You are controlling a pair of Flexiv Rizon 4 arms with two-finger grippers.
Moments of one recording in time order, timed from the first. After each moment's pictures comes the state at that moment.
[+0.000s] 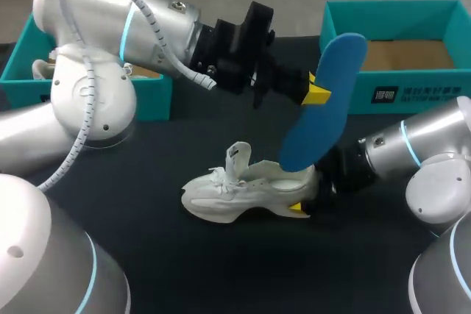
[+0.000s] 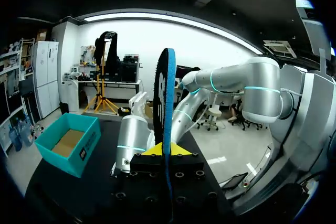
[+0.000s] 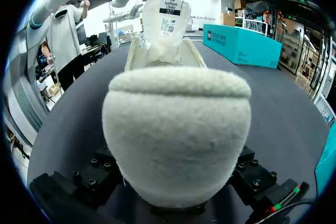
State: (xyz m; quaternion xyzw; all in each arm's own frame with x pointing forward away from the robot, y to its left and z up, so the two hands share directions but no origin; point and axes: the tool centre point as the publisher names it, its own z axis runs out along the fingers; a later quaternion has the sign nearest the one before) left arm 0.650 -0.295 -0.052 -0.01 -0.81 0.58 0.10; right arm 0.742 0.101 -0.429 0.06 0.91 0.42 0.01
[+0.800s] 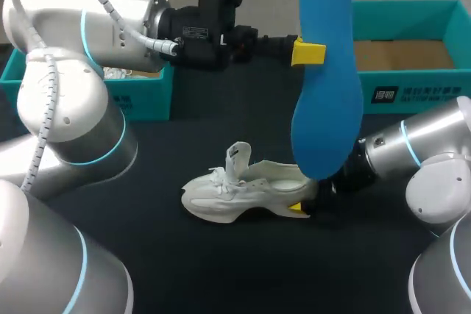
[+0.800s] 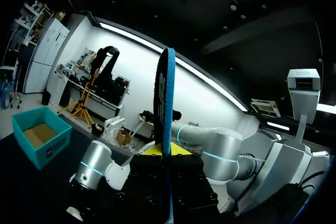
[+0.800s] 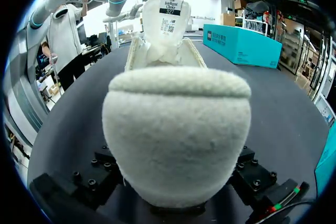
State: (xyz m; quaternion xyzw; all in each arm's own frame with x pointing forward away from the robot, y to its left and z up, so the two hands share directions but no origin) left arm 0.611 -0.271 0.052 0.07 -0.69 0.67 0.26; right arm 0.742 0.101 -0.429 0.06 0.91 0.42 0.01
